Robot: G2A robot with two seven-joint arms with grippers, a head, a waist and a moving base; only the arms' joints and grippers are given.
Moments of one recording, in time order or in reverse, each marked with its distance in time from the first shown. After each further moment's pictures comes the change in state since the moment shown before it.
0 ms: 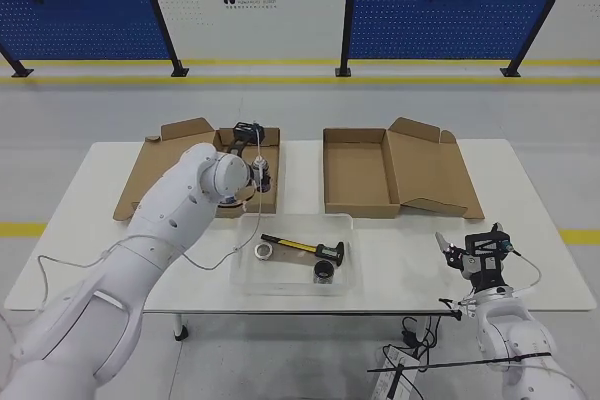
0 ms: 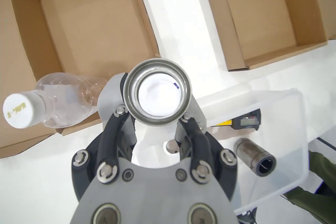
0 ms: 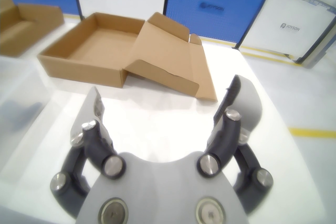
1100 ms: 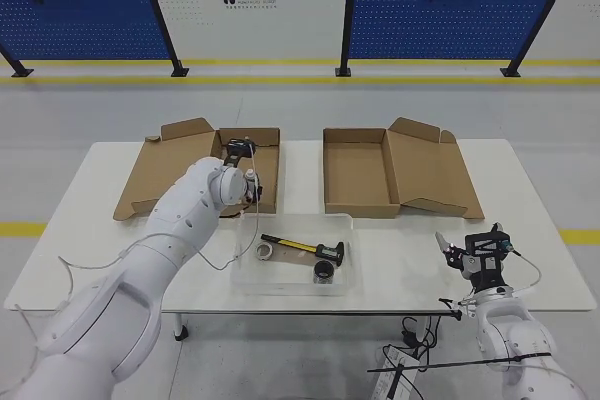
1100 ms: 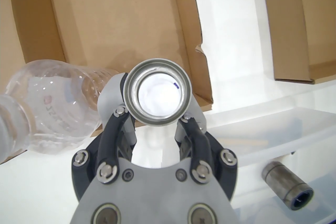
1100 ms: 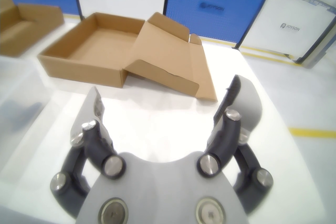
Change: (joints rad) left arm -0.014 -0.095 0.031 0.278 0.028 -0.007 0.112; right arm 0.000 0.000 0.000 0.000 0.000 0.000 0.000
